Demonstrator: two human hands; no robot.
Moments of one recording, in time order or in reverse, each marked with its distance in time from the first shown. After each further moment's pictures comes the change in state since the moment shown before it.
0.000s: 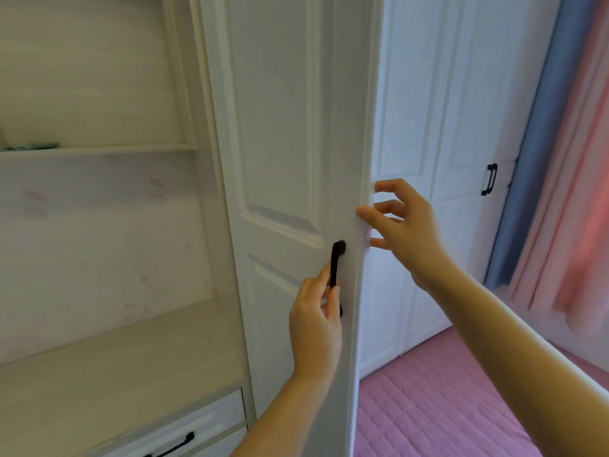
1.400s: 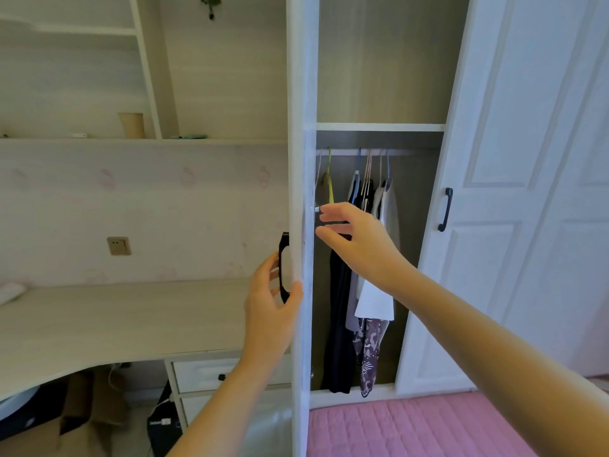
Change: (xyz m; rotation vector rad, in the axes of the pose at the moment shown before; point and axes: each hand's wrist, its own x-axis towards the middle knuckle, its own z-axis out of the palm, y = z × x) left_hand -0.045 0.040 -0.100 0.143 0.327 -0.248; right_hand -0.034 -0.023 0.062 -0.104 -0.564 -0.218
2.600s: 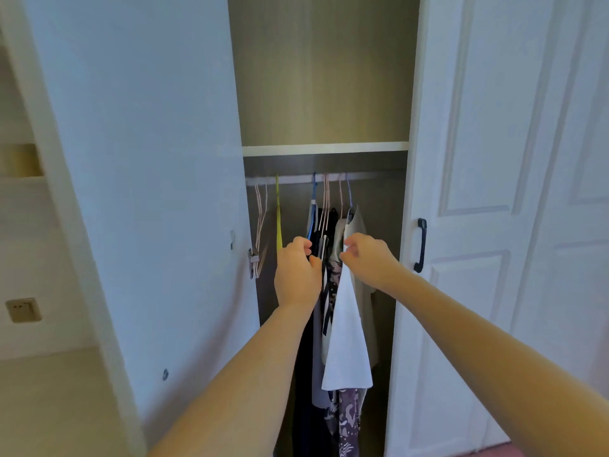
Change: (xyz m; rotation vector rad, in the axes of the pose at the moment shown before) left_hand 0.203 -0.044 0.242 0.381 -0.078 0.132; right_hand 0.152 0.210 -0.076 -0.316 -0.005 0.315
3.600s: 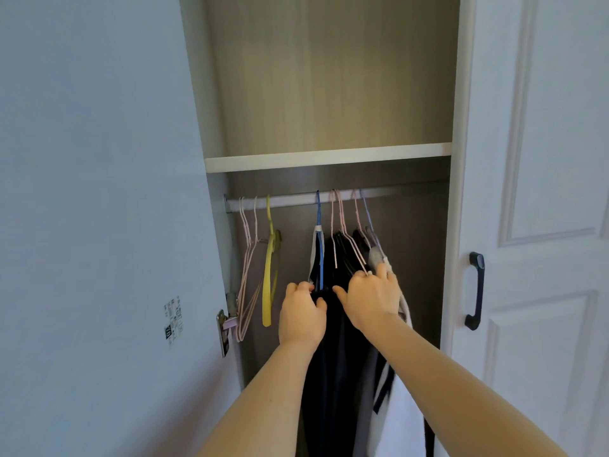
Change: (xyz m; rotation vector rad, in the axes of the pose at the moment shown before) left_hand 0.107 -0.078 0.100 0.144 -0.175 -0.106; right_hand 0.153 0.062 0.087 -0.651 0.199 0.035
